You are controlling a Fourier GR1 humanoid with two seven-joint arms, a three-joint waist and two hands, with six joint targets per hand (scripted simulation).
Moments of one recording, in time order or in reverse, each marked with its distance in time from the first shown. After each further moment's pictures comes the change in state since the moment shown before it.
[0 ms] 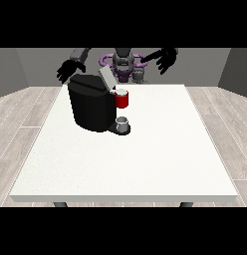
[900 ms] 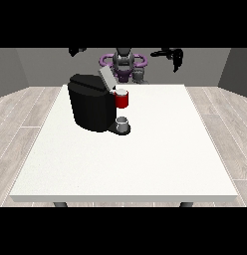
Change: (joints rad) left arm 0.330 -0.139 0.079 -0.102 0.230 -0.075 0.001; right arm -0.036 -0.107 0.072 -0.180 0.001 0.141 0.147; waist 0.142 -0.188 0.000
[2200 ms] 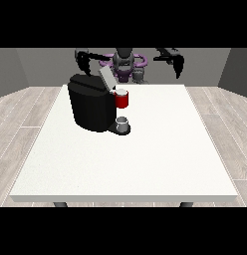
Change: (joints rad) left arm 0.253 -0.030 -0.150 -0.505 0.181 0.031 0.129; right arm -0.280 -0.014 -0.031 0.190 0.006 0.101 -0.041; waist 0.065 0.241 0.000
